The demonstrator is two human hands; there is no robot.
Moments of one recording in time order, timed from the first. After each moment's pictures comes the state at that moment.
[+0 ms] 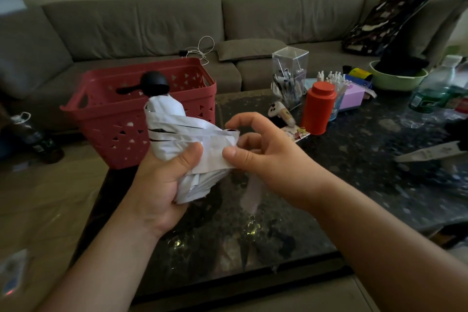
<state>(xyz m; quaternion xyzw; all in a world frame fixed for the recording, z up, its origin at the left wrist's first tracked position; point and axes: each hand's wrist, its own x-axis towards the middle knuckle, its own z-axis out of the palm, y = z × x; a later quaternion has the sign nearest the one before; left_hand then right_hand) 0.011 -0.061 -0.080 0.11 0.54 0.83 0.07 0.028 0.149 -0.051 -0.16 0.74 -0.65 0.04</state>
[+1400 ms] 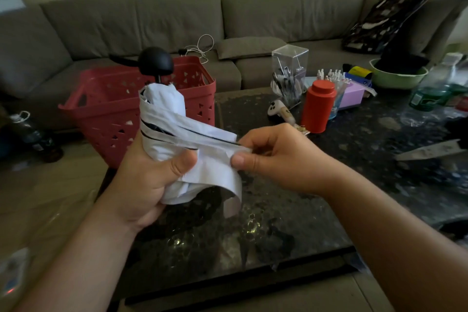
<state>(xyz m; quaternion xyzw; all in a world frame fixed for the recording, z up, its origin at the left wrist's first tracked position) 0.012 -0.080 -0.068 0.19 0.61 0.77 0.03 0.021 0.169 -0.045 -0.22 0.86 -0.46 -0.01</state>
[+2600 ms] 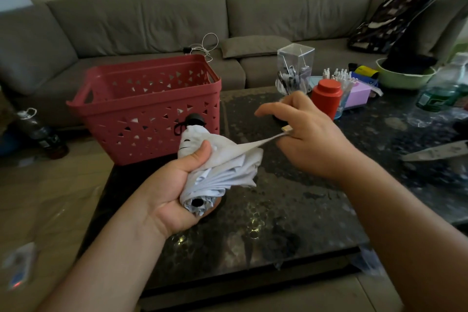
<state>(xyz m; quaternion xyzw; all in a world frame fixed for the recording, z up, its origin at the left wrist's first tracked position) 0.022 -0.053 -0.064 -0.15 0.41 0.86 0.27 0.010 0.189 -0.035 -0.12 0.95 -0.24 -0.13</state>
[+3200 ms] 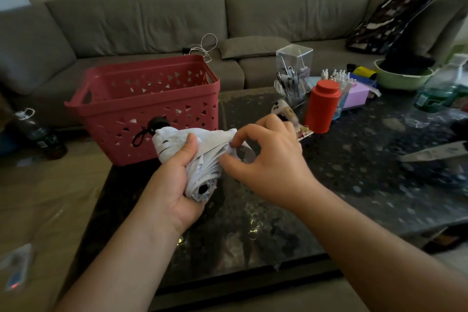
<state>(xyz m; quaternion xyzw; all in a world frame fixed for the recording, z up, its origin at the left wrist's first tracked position) 0.020 -0.036 -0.066 -0.15 0.42 0.88 0.14 0.024 0.128 -0.064 -0.06 0.93 -0.33 -0.17</state>
